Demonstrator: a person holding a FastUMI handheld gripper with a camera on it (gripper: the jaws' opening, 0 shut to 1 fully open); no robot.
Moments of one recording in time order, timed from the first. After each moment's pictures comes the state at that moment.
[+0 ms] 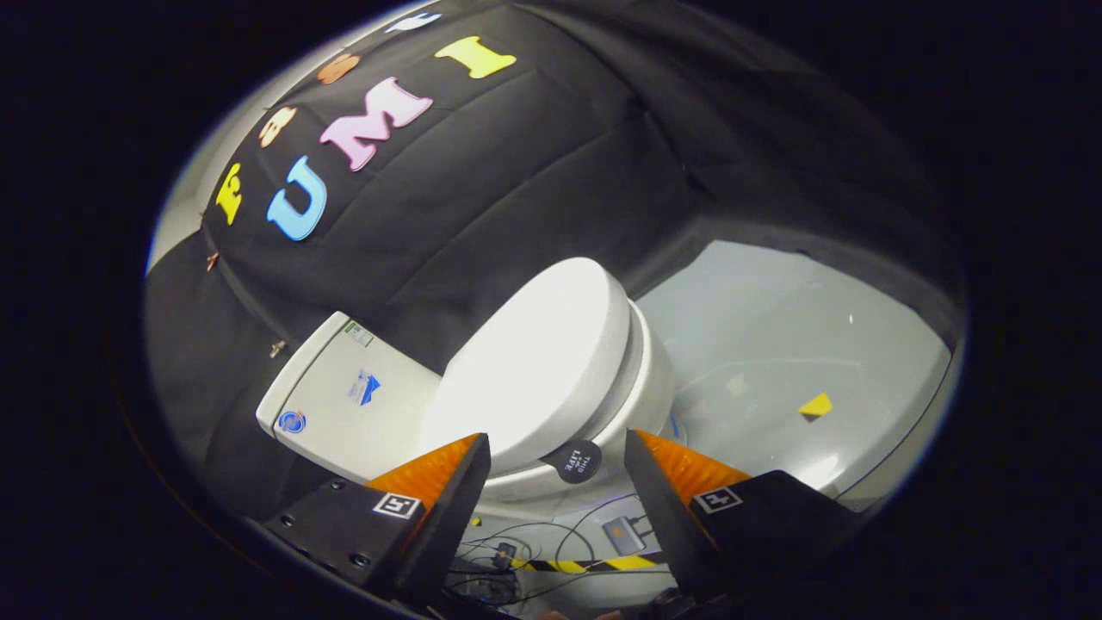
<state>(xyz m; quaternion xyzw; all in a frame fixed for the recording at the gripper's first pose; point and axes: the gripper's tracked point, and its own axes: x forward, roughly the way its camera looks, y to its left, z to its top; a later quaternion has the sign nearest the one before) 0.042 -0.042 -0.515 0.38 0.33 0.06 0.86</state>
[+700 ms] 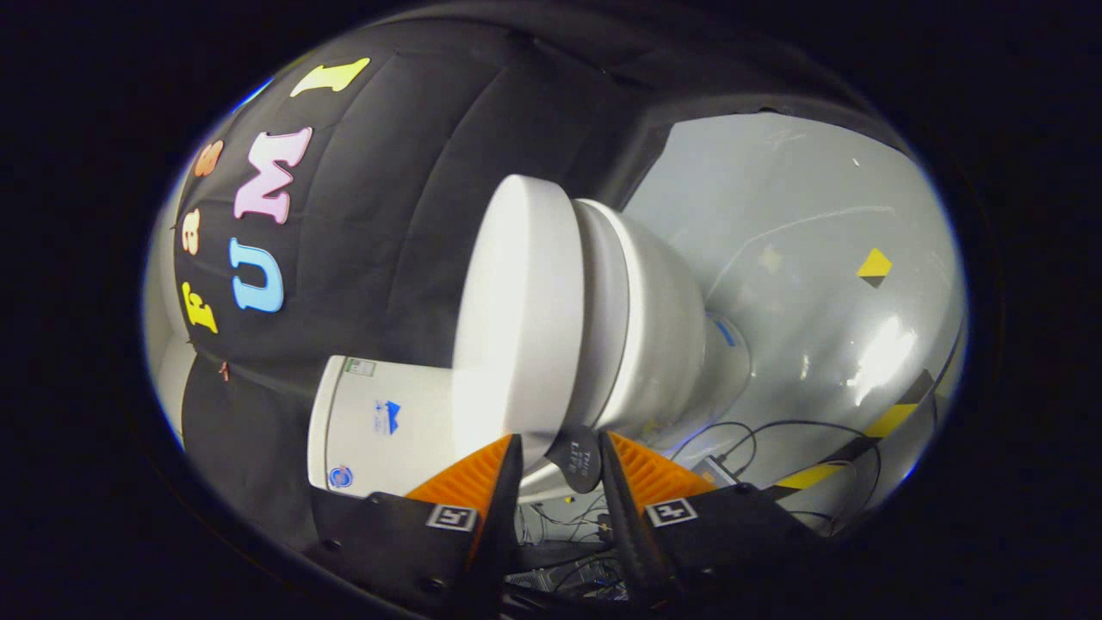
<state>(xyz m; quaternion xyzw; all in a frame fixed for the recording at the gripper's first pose) 0.058 -0.002 -0.582 0.52 0.42 0.07 0.74</state>
